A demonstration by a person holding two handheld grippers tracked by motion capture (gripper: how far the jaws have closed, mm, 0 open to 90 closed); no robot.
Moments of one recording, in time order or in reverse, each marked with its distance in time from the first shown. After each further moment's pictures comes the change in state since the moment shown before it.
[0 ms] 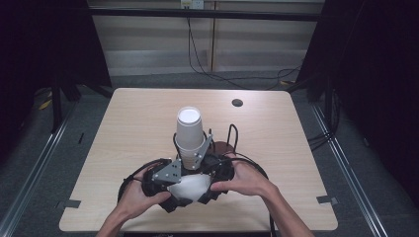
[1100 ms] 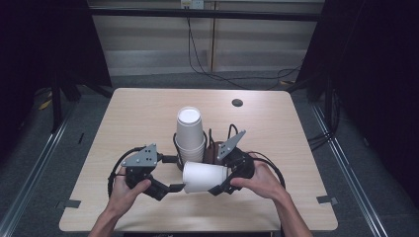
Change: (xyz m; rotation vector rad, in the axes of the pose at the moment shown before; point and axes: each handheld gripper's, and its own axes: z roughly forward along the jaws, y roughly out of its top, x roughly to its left) left arm 0.013 -0.012 -0.035 -0.278 0.060 -0.146; right arm -0.010 -0.050 -0.025 -0.289 -0.053 0.043
